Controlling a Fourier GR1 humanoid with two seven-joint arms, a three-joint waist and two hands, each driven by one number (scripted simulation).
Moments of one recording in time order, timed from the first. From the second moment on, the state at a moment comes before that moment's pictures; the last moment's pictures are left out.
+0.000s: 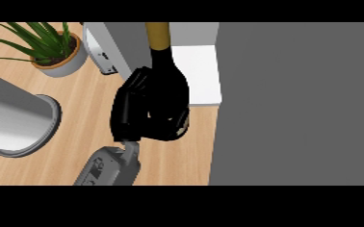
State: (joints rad) left arm -0.30 0.00 -0.35 -1.55 0.34 0.50 -0.09; right arm 0.14 -0.18 0.29 -2.51 -0.09 0.02 0.44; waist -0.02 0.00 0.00
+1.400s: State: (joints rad) left arm -0.57 0.00 -0.44 -0.89 0.74 0.56 -0.50; right arm 0.19 -0.16 0.26 -2.51 -0.11 0.09 0.41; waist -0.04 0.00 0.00
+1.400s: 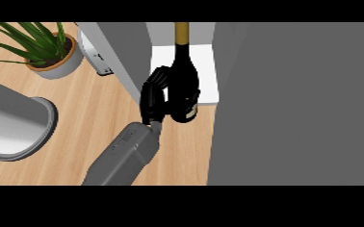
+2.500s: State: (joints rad) left arm -0.91 0.00 -0.37 -0.47 0.89 0.54 -0.50; right arm 0.24 -0.14 0.25 -2.51 -0.12 0.14 0.37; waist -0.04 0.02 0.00
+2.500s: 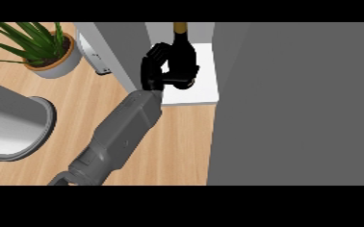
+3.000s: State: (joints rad) left arm -1.06 0.03 -0.35 -0.28 0.81 0.64 -0.53; right arm 0.24 -0.13 0.26 -2.50 -0.11 0.15 0.36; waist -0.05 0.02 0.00
